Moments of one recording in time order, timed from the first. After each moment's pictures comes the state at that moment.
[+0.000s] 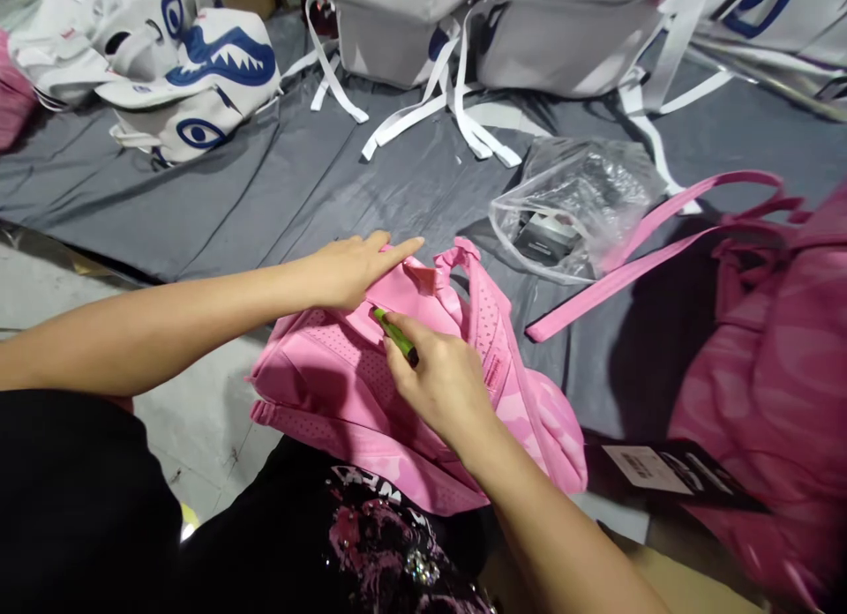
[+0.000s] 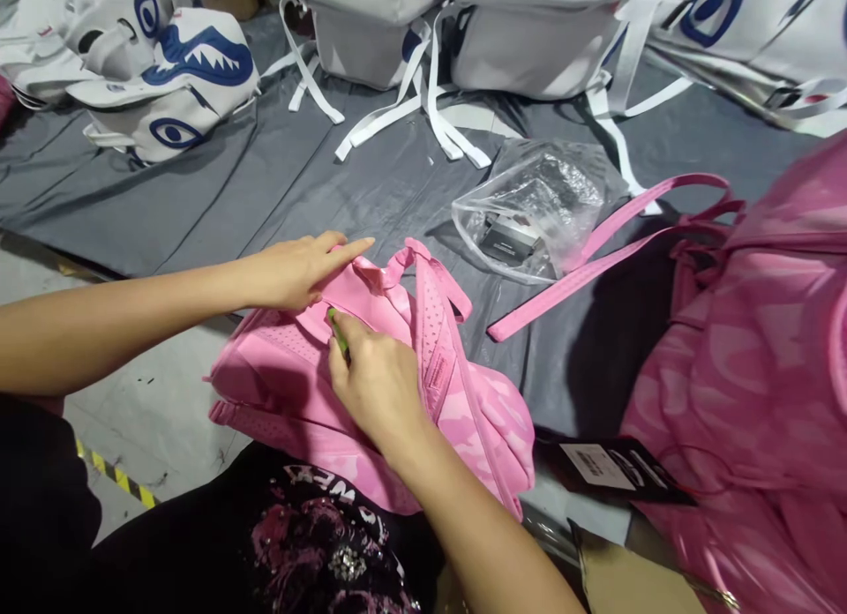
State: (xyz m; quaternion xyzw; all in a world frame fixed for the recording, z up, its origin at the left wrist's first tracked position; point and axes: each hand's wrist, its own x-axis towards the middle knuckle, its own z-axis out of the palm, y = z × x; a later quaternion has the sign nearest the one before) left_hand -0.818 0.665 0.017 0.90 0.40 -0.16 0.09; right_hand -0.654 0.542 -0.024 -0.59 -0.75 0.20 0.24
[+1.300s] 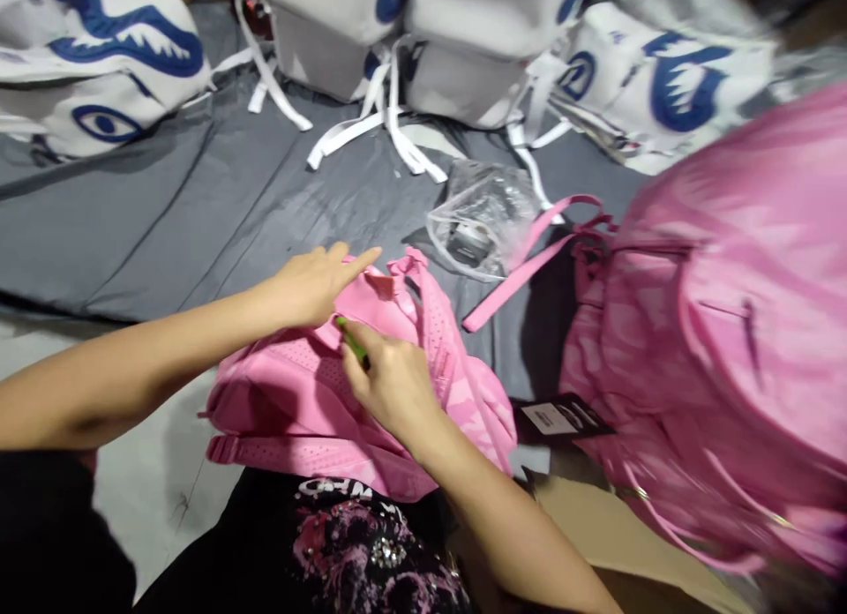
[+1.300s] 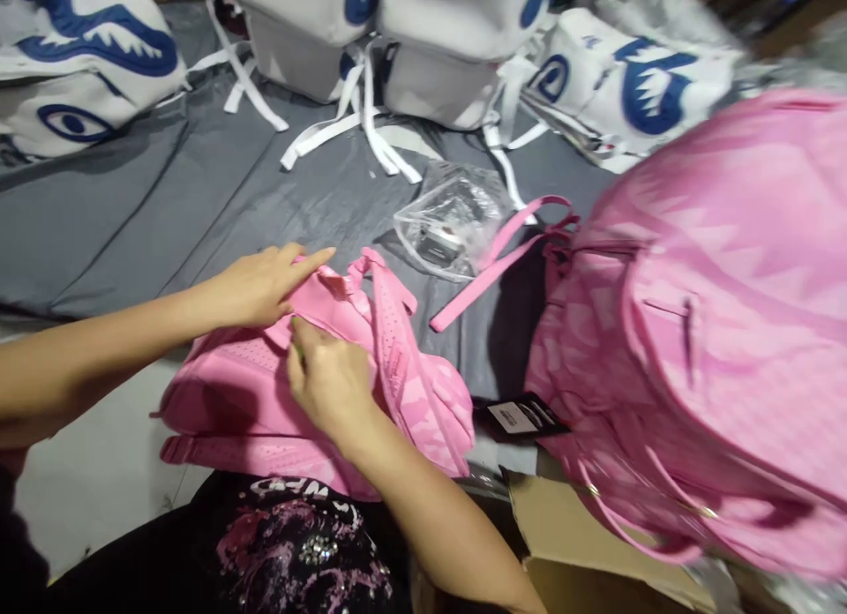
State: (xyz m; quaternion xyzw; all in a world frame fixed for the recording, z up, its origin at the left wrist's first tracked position) left_hand -0.814 0.662 0.015 0.90 0.41 -0.13 0.07; right_hand -0.674 0.542 -0.011 -0.63 -0.74 0.17 0.18
